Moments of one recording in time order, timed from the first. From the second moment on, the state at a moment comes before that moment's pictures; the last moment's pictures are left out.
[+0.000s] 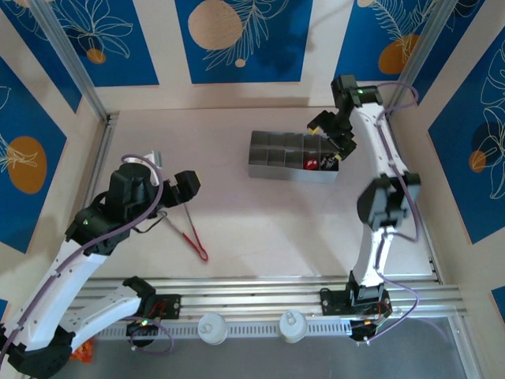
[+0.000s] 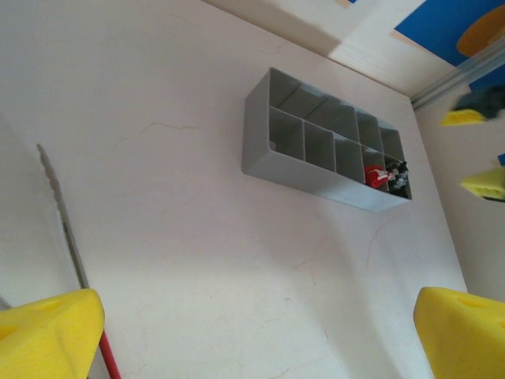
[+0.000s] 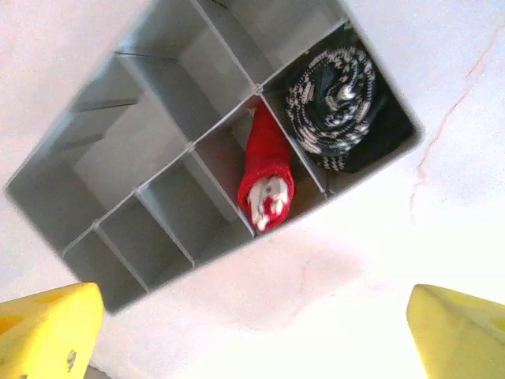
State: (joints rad) left arm -0.56 0.86 1.15 -0.87 -0.09 -0.72; right arm 0.13 1.89 2.04 -1.37 -0.05 0.88
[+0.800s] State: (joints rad) left arm -0.50 0.67 0.51 -0.62 -0.78 -0.29; right arm 0.04 0.97 0.71 -0.71 0.08 0.34
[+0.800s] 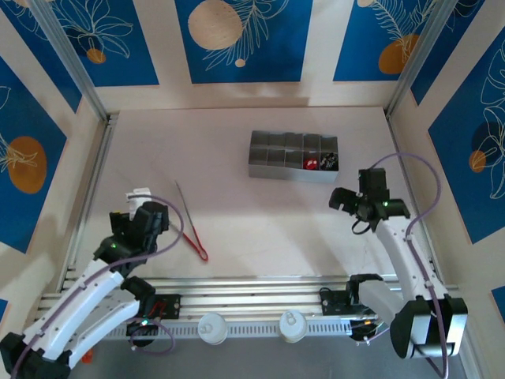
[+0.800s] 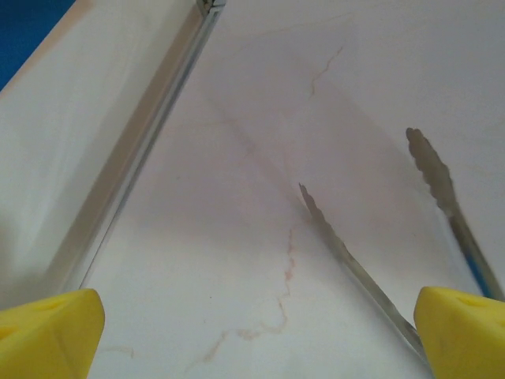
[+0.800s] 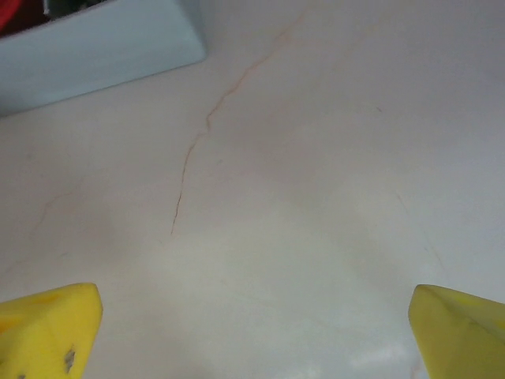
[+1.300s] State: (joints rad) left arm -0.14 1.31 0.33 0.42 -0.48 -0.10; right arm 0.00 1.30 0.47 0.06 -0.06 0.15
